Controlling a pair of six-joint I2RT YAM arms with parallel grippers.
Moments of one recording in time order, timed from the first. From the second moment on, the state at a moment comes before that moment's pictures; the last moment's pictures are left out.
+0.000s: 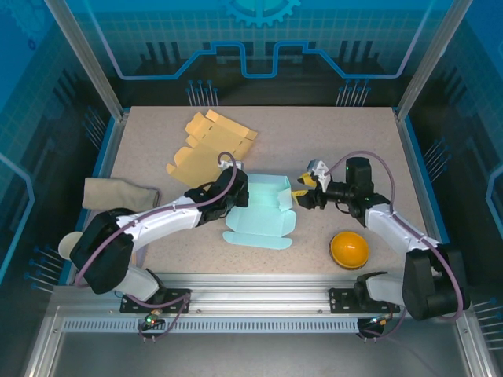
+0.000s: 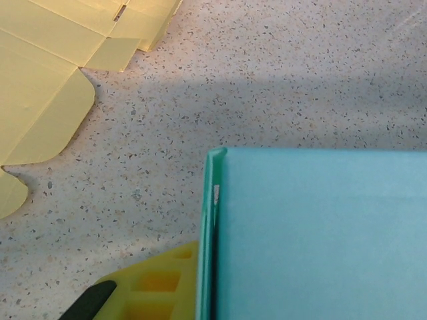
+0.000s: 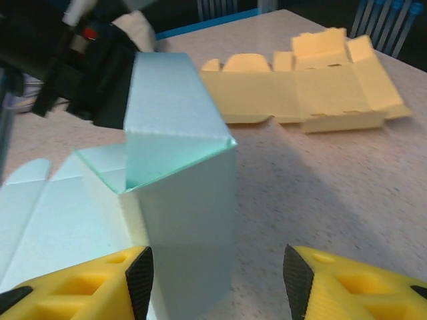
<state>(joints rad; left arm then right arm) -0.71 1.48 0.91 -0.23 -0.30 -0.58 0.18 1.25 0.65 0.02 -0.88 -0.40</state>
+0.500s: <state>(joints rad) -0.70 1.48 0.90 -0.24 -0.31 -0.58 0.33 1.29 0.73 -0.03 -0.74 -0.41</state>
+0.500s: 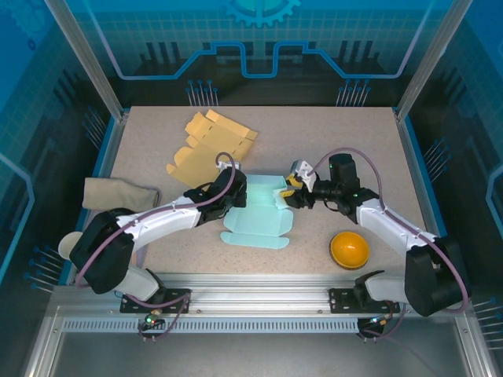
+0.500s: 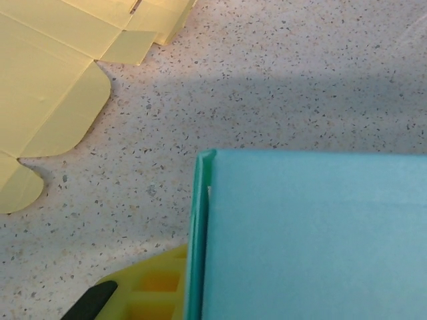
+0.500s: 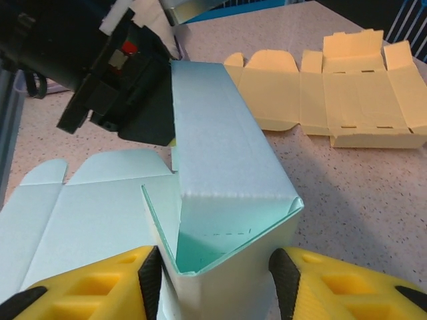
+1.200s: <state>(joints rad) -0.72 1.48 0.91 -0.32 -0.40 -0.73 0.62 1.36 0.74 0.17 0.03 -0.21</state>
